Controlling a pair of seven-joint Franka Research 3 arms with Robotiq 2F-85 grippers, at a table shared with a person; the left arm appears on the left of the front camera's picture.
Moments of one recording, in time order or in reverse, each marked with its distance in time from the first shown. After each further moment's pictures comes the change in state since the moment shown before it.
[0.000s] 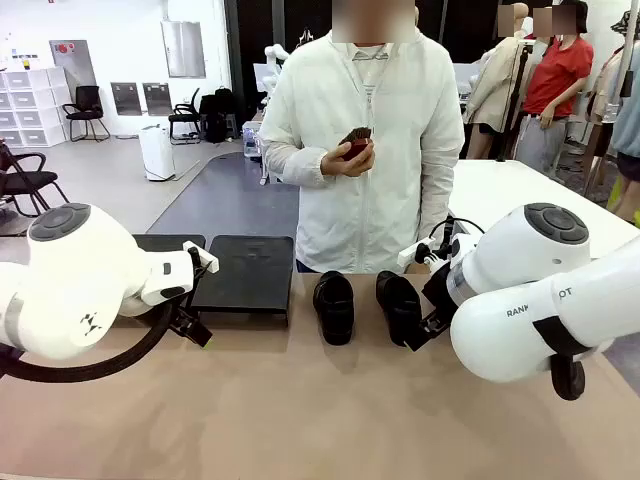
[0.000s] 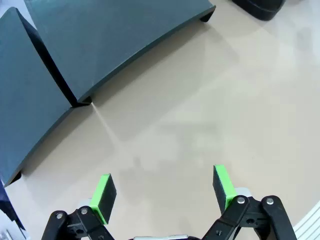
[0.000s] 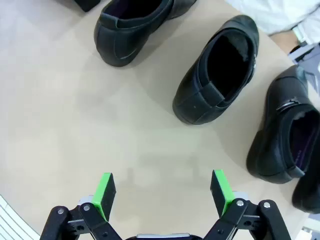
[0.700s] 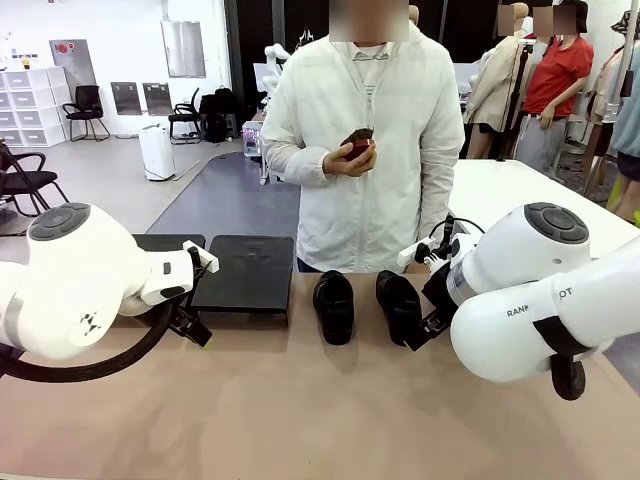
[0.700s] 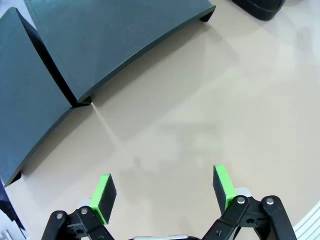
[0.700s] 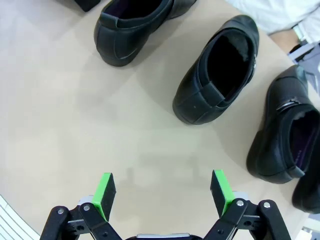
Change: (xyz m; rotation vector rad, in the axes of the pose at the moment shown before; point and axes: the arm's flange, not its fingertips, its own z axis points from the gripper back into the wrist) left arm 0.000 0.000 0.000 0.000 0.000 0.000; right arm 0.000 0.000 0.000 0.000 0.000 0.000
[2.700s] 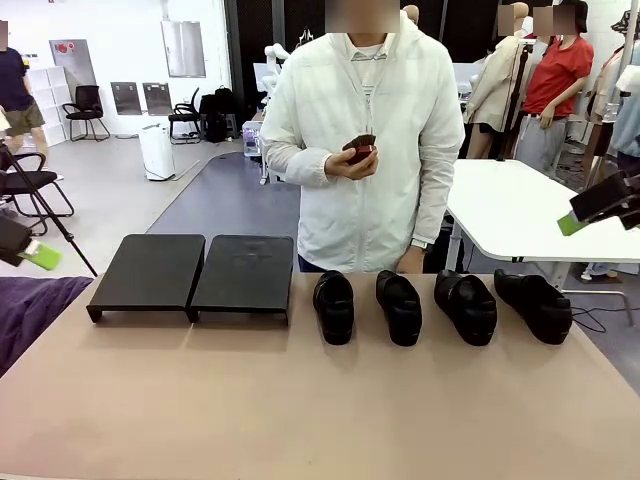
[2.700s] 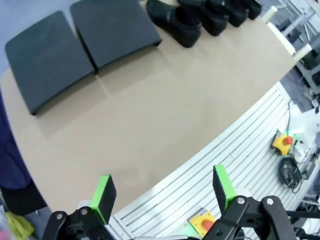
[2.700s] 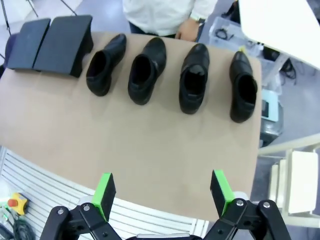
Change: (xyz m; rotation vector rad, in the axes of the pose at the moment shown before) left arm -0.066 0.059 0.292 -0.293 -0.123 0.177; right arm -0.040 -0.063 0.304 -0.058 -0.123 -0.433
